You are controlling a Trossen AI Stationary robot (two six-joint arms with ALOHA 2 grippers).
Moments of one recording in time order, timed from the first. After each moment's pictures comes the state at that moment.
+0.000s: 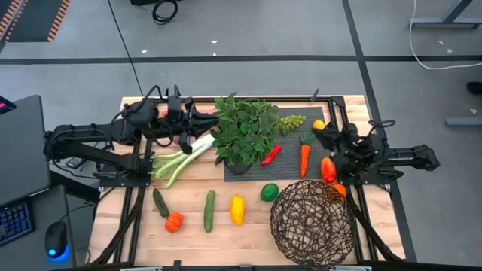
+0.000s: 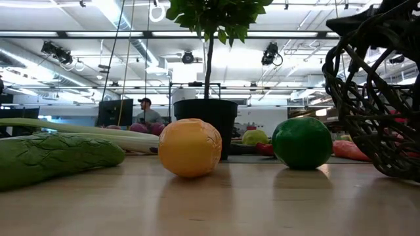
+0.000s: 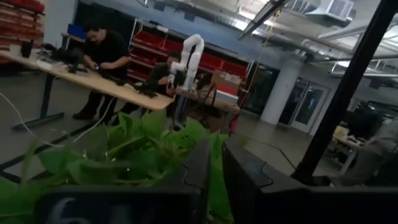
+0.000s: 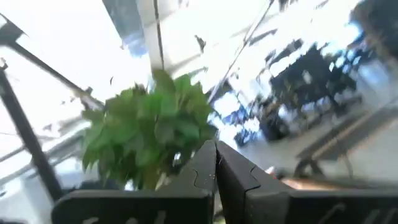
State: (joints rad) left arm 0.05 1.04 1.04 0.17 -0.06 -0.33; right arm -0.02 0.07 0.01 0.54 0.33 0.42
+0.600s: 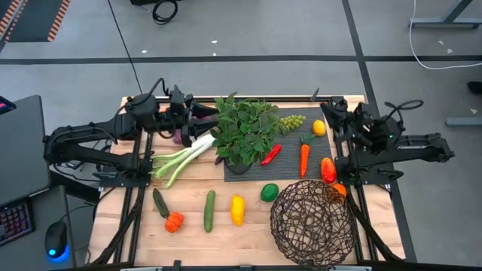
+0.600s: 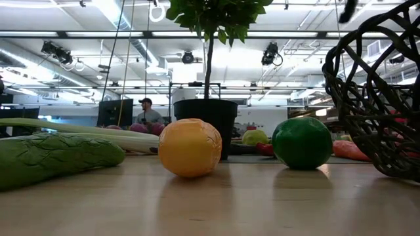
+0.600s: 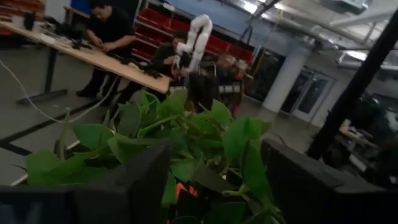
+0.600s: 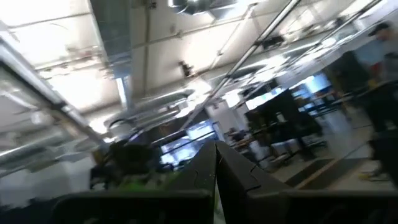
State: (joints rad) left arm 0.19 1.03 1.07 0.03 0.08 -0.38; right arm -0.03 0.49 0.48 0.56 0.43 0.23
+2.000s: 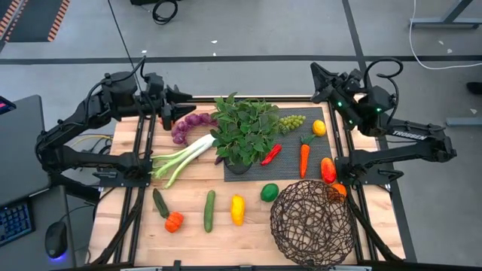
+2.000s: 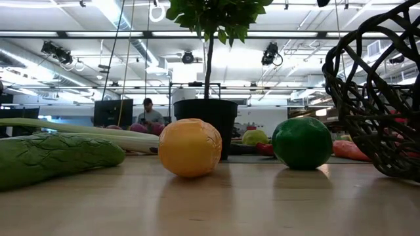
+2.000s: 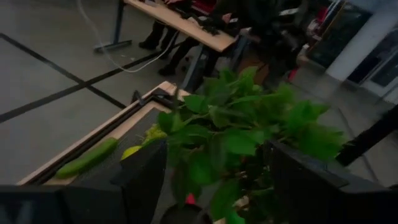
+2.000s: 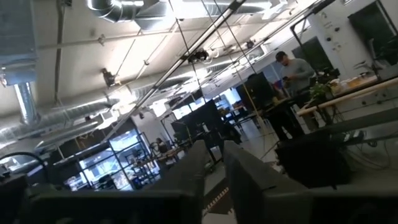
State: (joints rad) left arm 0.38 0.97 1.36 -0.61 0.08 -0.35; right arm -0.23 0.85 0.91 0.40 0.57 0.26
